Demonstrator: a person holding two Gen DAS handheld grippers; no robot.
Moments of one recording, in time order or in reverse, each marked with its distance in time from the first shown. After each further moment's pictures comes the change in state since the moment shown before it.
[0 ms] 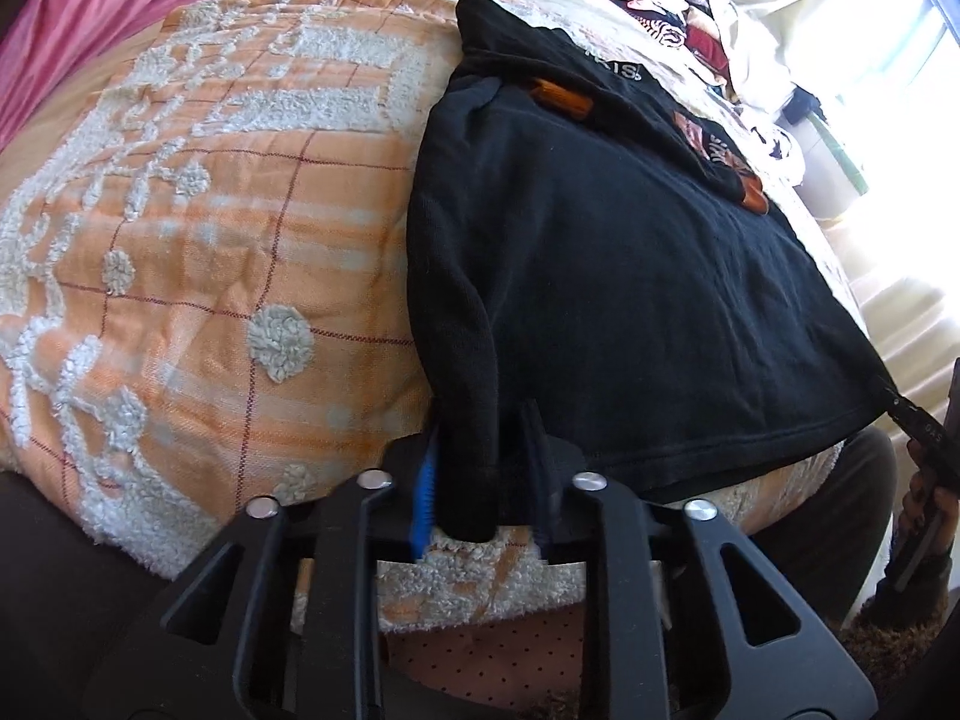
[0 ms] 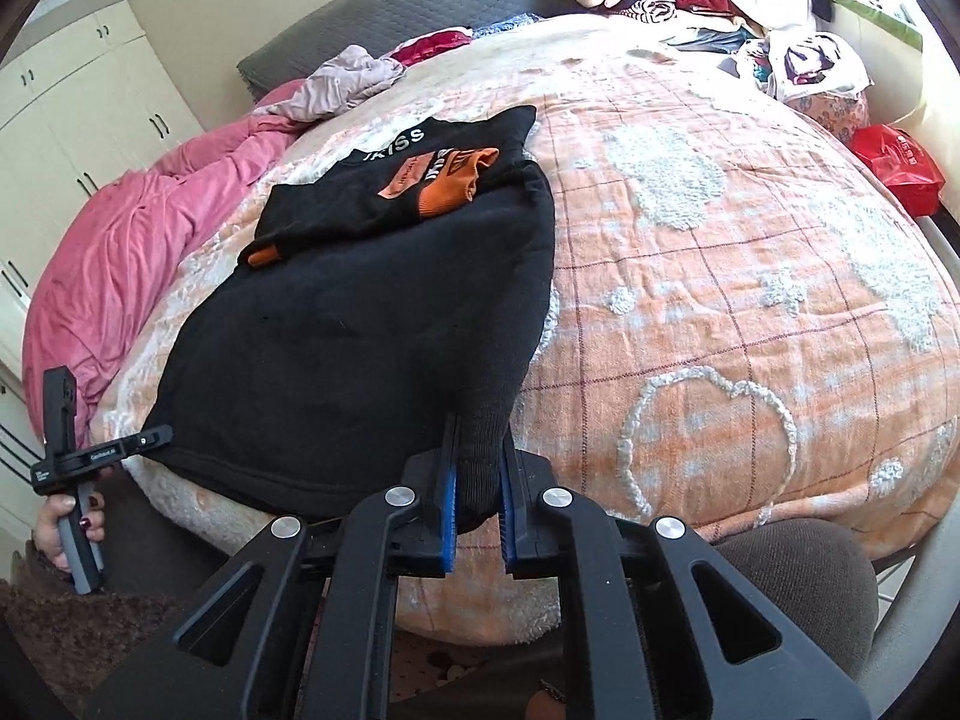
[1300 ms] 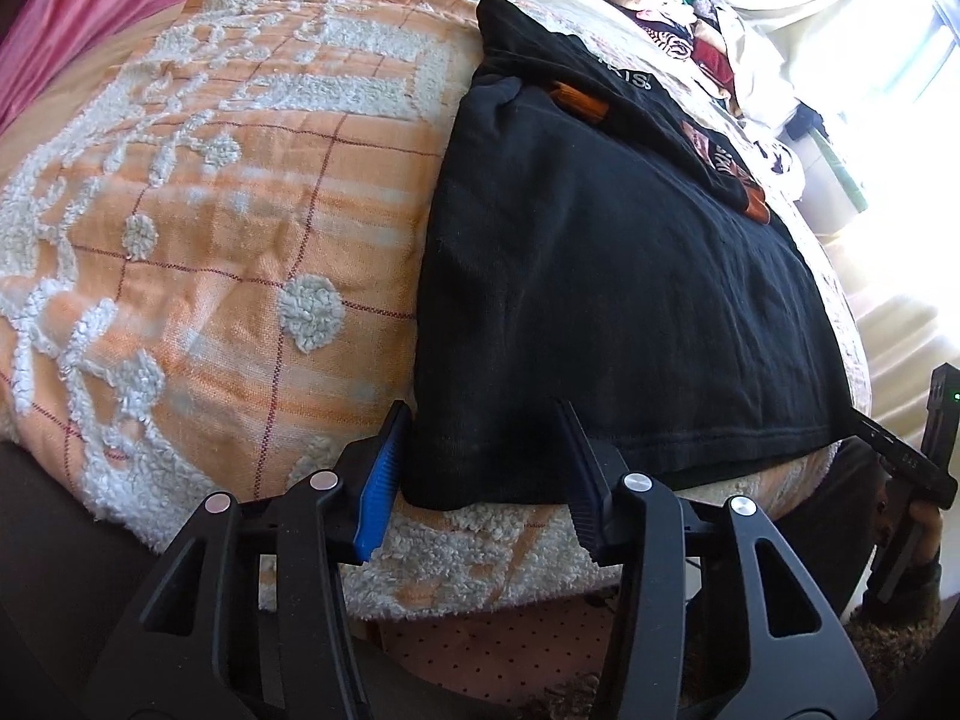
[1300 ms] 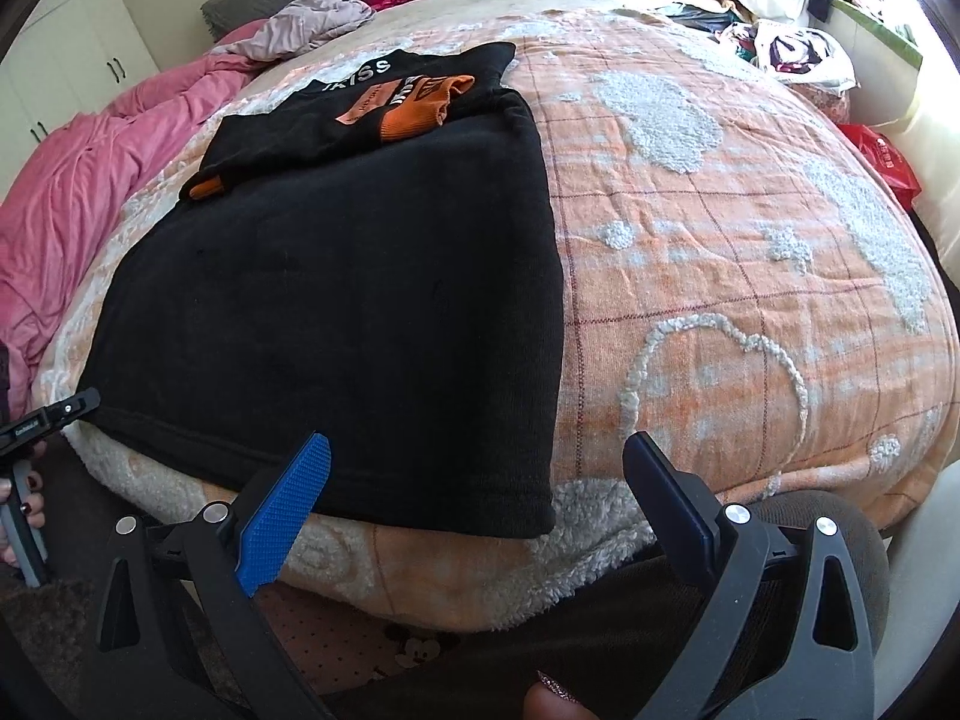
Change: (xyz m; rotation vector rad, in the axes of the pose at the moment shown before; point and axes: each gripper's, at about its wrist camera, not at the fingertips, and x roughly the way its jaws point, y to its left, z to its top) left arm -0.004 0.012 -0.012 -0.041 -0.008 -0.014; right arm 0.038 0.009 -0.011 -0.028 0.126 -0.134
